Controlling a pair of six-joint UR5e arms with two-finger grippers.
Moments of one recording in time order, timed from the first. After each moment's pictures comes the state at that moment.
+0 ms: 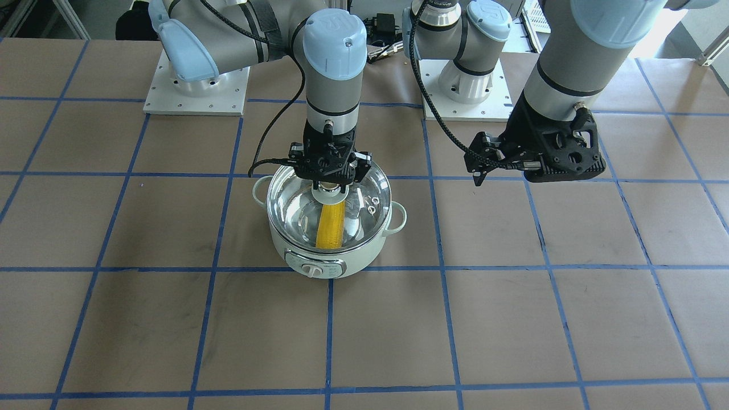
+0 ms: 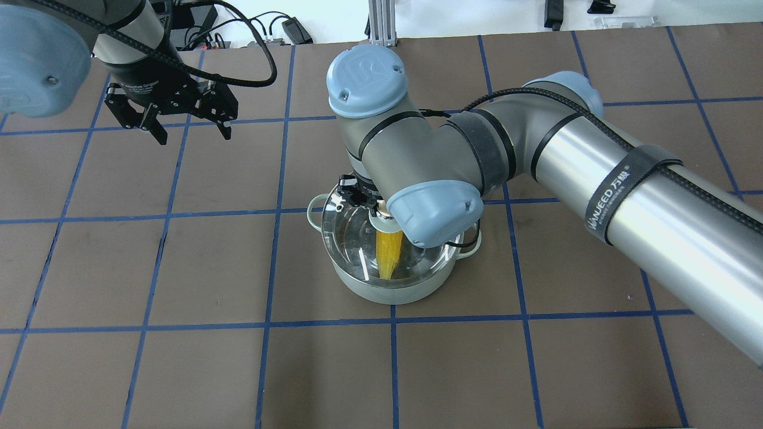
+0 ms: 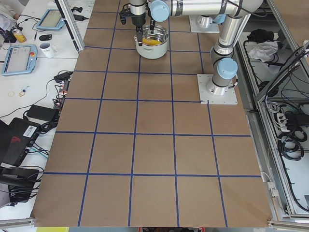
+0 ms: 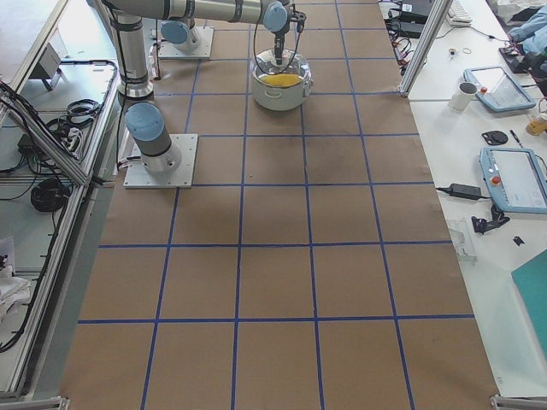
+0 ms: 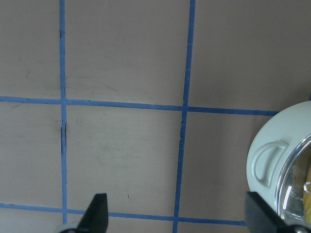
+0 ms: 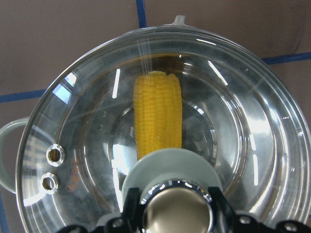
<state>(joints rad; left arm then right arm) -1.54 -1.65 -1.53 -1.54 1.61 -0.04 2.04 -1.33 1.67 -1.93 -1.62 0.59</state>
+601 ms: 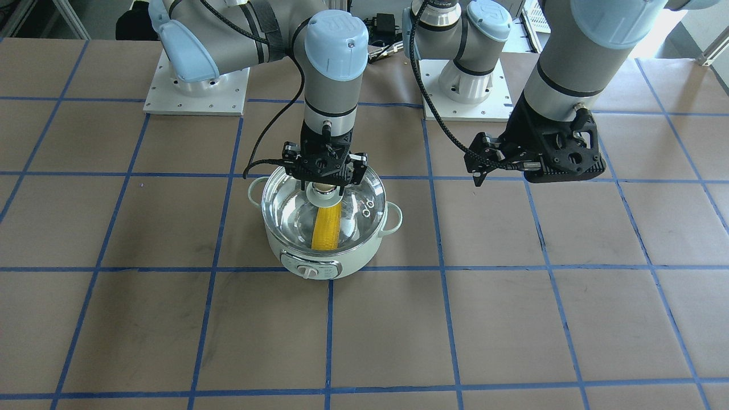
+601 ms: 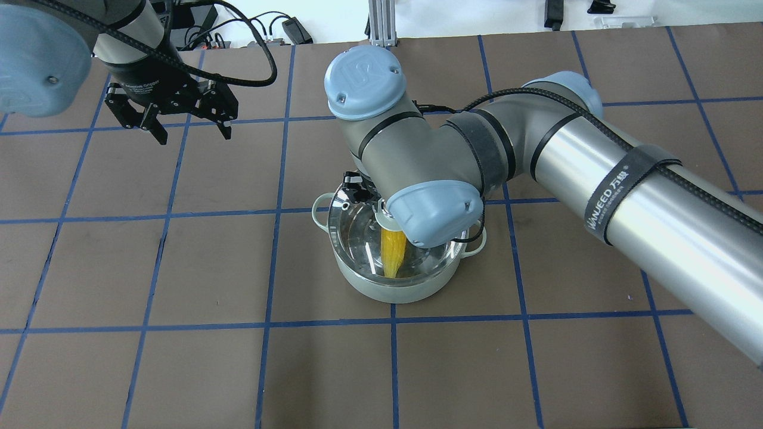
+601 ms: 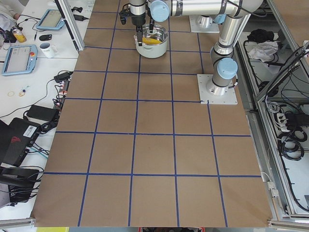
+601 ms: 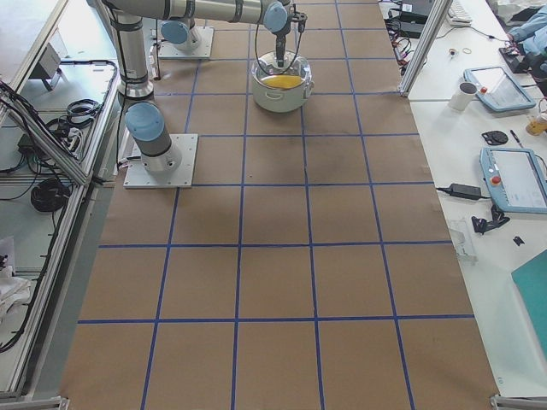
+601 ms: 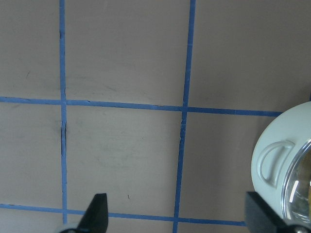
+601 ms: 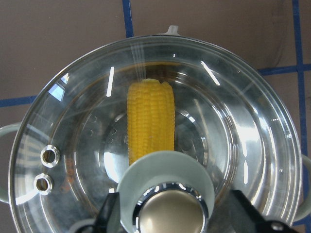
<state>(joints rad) -1.54 -1.65 -1.53 -1.54 1.61 -0.04 2.04 -1.33 1.67 -1.93 -1.67 0.57</state>
